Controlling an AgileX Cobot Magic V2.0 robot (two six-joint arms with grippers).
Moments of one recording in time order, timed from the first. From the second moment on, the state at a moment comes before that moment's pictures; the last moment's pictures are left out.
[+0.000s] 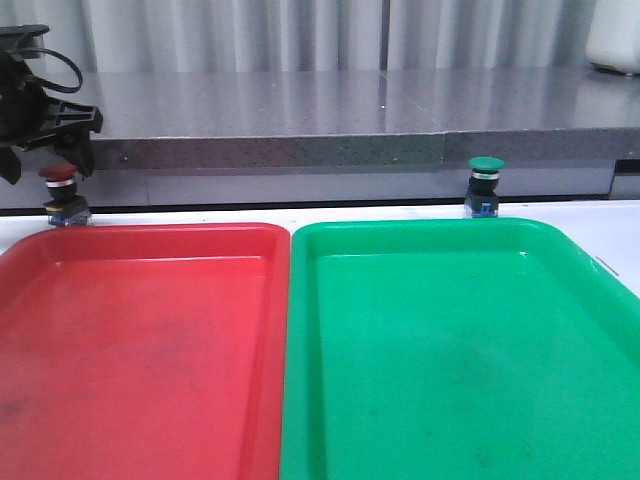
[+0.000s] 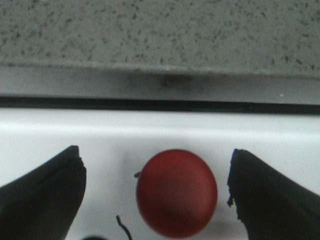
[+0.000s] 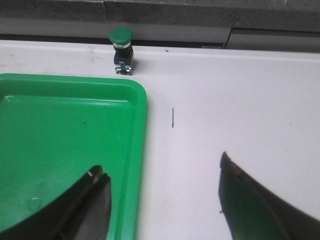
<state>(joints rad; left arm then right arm) 0.00 2.08 -1.59 -0.04 0.48 -0.06 0.03 0.72 -0.60 0.03 0.49 0.01</state>
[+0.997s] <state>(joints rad) -0.03 1.95 -1.67 -0.07 0.65 -0.06 0.03 0.72 -0.60 0.03 0.49 0.01</state>
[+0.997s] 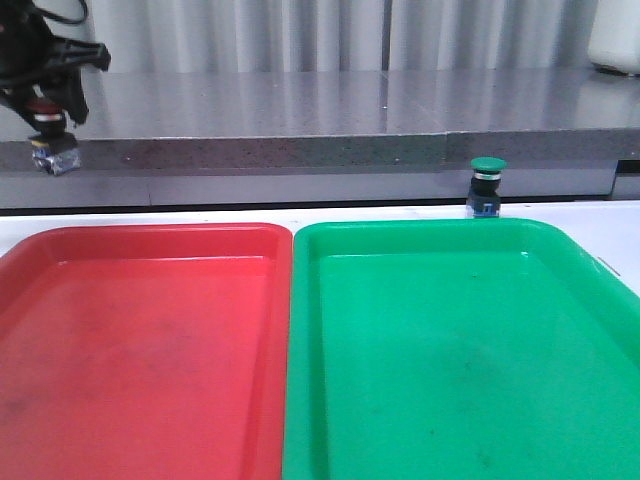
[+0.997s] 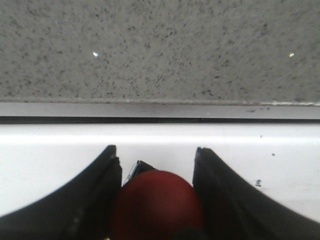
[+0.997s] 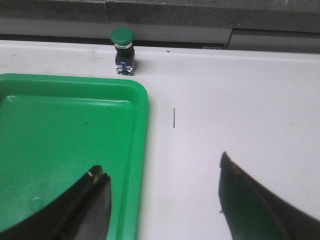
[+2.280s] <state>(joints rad) -0.33 1.40 -0.77 -0.20 0.32 0.07 0.03 0.72 -0.60 0.03 0.49 0.01</state>
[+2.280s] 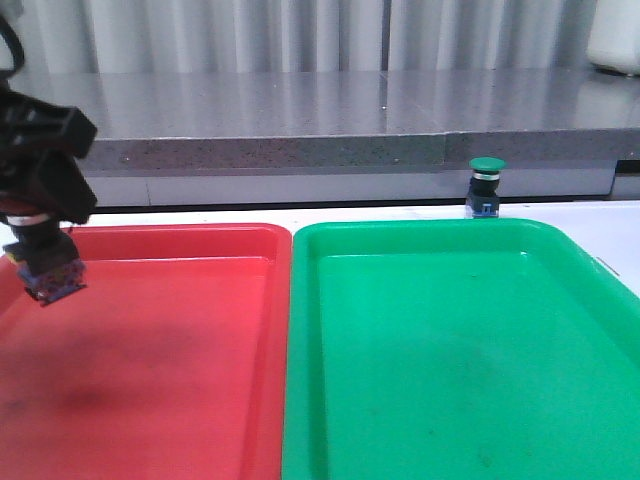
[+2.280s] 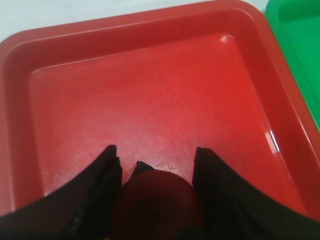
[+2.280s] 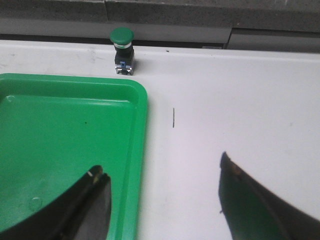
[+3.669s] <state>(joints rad) -0.36 1.35 -0.76 -0.24 0.35 0.09 0.03 0.72 -0.60 0.03 0.49 0.01</state>
